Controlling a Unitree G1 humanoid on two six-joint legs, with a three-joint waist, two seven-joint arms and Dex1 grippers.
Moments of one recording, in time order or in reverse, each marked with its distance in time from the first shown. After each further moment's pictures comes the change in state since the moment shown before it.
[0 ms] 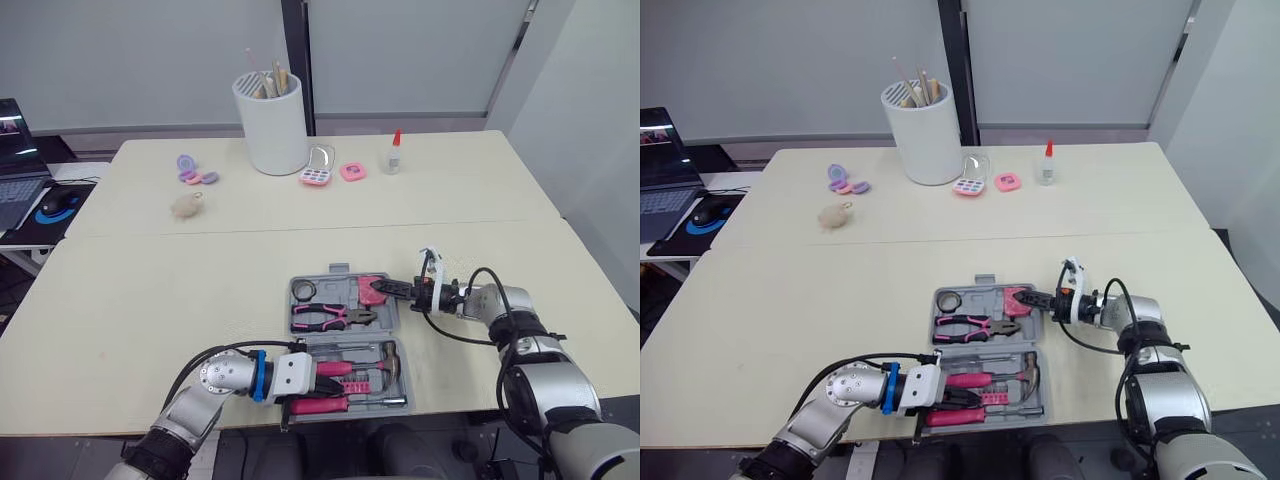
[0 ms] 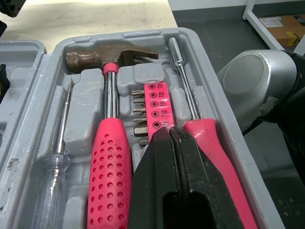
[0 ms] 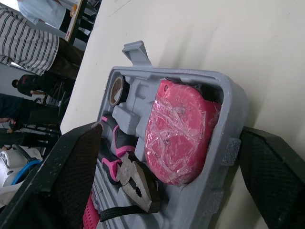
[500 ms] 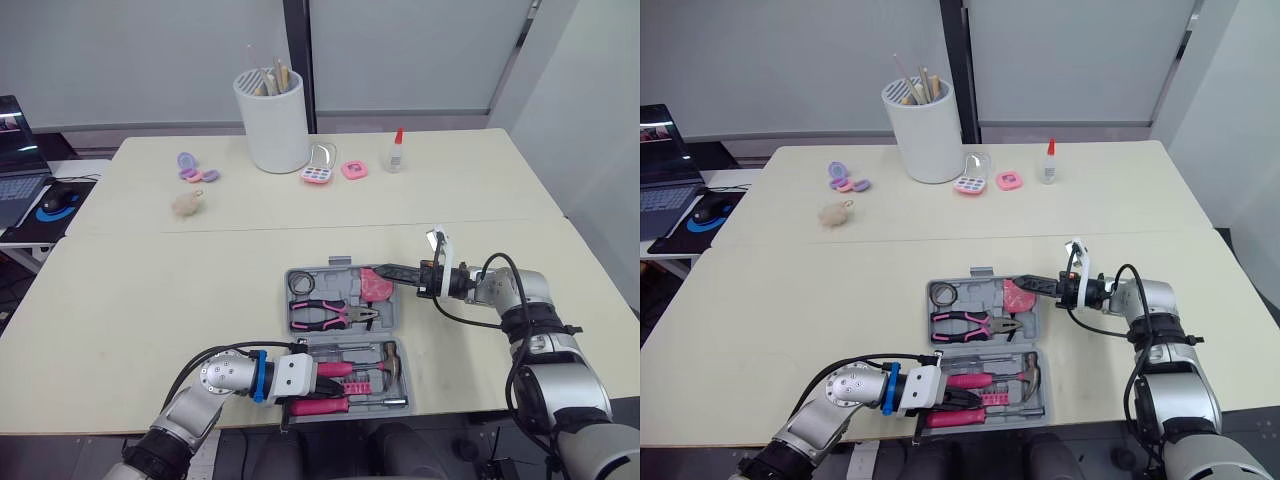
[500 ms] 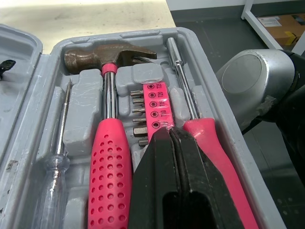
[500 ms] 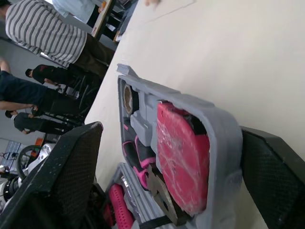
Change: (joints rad) left arm -0.006 0.005 -0.008 -0.001 0.001 -0.003 0.003; right arm 0.035 -0.051 -0.012 -0.281 0.064 0.160 0.063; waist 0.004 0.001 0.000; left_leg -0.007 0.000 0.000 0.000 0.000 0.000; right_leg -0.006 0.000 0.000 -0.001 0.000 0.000
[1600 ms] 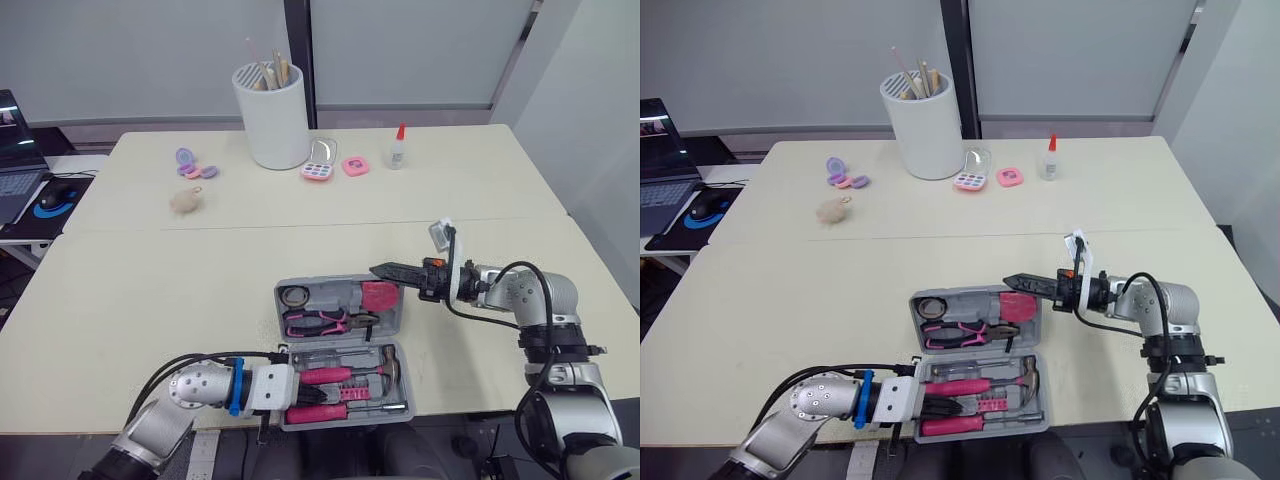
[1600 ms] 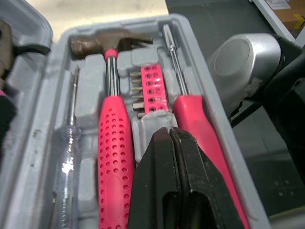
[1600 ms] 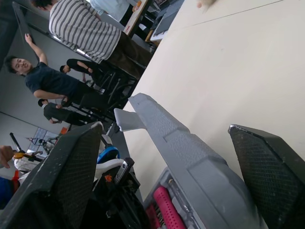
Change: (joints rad) left arm 0.147 0.155 0.099 -0.270 -0.042 0.058 0.028; right arm 0.132 -0.025 -0.040 -0.451 0.244 0.266 -0.135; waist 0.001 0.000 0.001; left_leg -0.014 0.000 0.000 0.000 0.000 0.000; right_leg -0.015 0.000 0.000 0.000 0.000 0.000
